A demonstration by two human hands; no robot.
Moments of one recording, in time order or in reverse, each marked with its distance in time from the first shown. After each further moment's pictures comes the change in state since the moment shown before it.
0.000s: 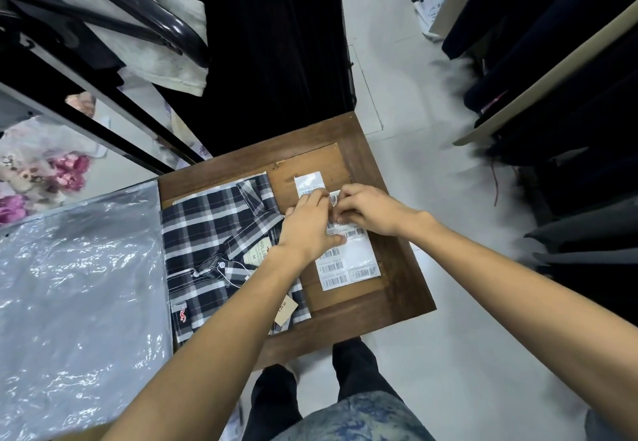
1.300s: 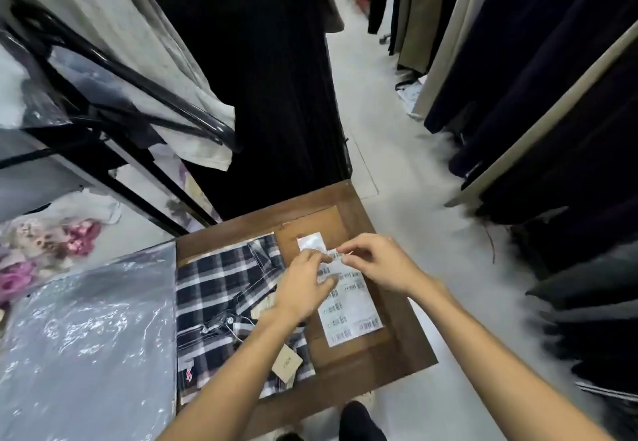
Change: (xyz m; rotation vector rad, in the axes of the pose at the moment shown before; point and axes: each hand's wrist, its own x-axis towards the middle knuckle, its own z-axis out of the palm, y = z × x) left_hand -0.028 -0.004 -0.016 -0.221 0.163 0.012; right_hand -0.040 -0.049 -0.027 0.302 0.374 0.160
